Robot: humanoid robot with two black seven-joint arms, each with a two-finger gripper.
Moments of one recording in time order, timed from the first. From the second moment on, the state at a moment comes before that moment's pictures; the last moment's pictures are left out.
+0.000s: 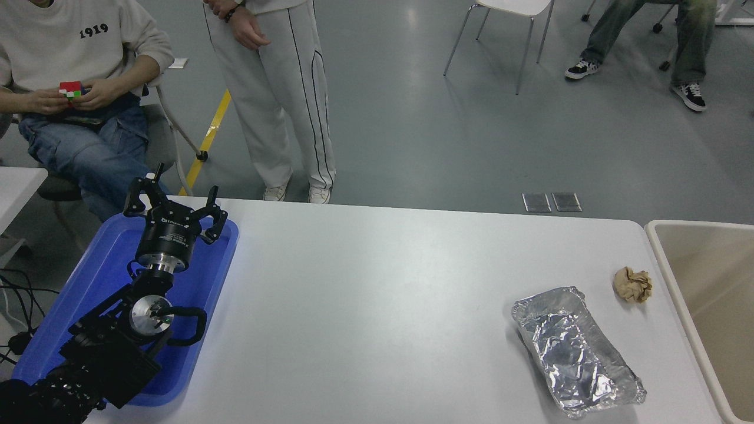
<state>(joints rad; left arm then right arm) -0.62 0.18 -0.87 -0.41 -0.09 -0.57 -0.51 1.41 -0.97 -1.04 0.62 -0.49 0.78 -0.04</state>
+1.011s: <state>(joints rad) -0.62 0.18 -0.87 -0.41 -0.09 -0.57 -0.51 0.73 -0.63 -0.60 0.17 -0.37 0.20 -0.05</state>
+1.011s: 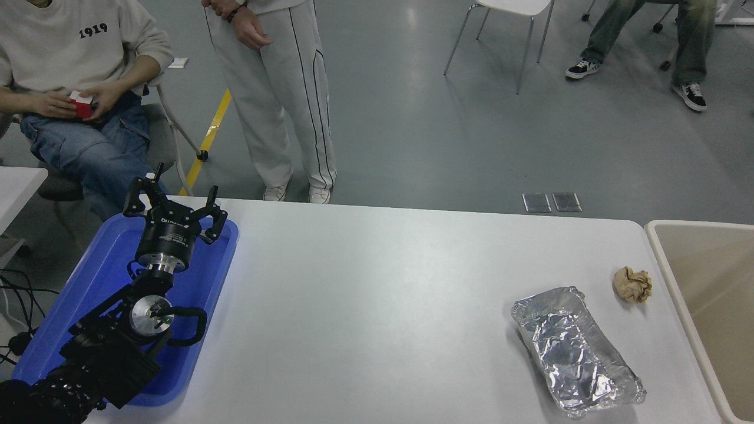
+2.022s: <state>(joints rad) -0.62 0.18 -0.87 -0.41 -0.09 -0.57 -0.51 0.67 -0.57 -0.55 0.17 -0.35 0.01 -0.04</state>
